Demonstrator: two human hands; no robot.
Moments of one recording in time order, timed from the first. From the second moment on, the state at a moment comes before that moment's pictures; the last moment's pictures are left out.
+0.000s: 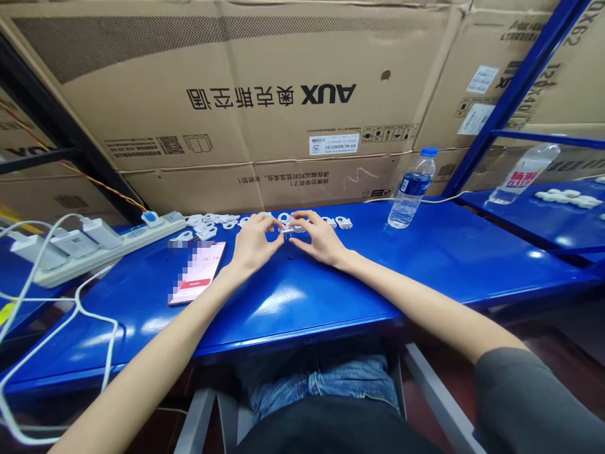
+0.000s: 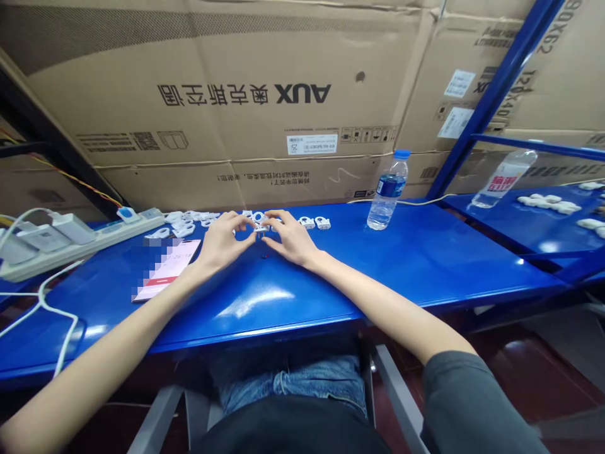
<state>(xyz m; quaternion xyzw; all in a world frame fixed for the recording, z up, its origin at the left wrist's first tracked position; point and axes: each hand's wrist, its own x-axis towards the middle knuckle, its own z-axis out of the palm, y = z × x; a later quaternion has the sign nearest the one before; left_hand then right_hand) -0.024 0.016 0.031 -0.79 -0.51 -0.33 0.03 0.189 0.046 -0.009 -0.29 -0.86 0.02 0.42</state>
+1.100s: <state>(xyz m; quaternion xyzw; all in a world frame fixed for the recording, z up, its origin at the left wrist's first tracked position) -0.063 0.052 0.012 -0.75 -0.62 -0.25 0.04 0.190 0.046 -0.008 -0.33 -0.87 -0.02 0.37</state>
